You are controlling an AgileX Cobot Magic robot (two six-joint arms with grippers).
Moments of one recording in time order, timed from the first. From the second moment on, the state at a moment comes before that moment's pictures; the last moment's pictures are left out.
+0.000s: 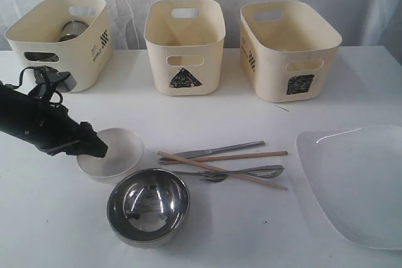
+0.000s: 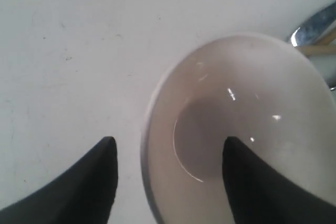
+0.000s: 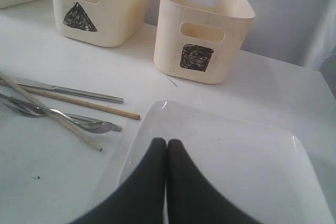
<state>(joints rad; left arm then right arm) -0.11 1.79 -0.95 -0.96 0.64 1.07 0.14 0.01 0.00 -0.14 0.30 -0.01</state>
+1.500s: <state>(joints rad) 0.04 2.07 -1.69 -0.92 0.10 1.15 0.14 0.01 0.00 -0.14 0.30 0.00</state>
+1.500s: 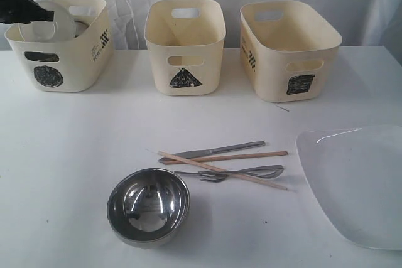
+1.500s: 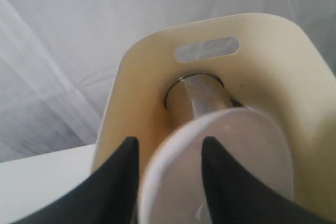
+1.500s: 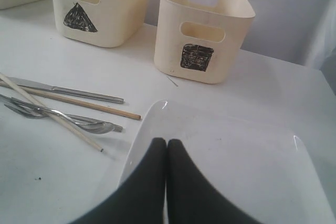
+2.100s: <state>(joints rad) 0.03 1.71 -1.29 -0.94 0.57 1.07 0.14 0.01 0.00 -0.14 0.30 0.01</state>
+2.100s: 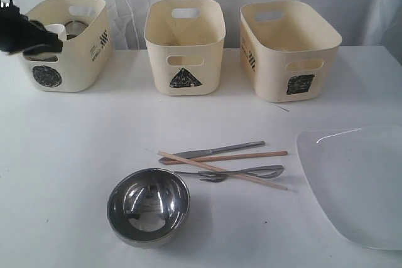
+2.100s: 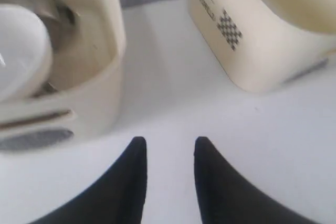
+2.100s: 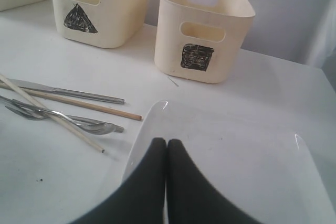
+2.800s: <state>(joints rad) -0.16 1.34 -0.73 -1.10 0.63 1.10 0.14 0.01 0.00 -0.13 0.30 0.02</state>
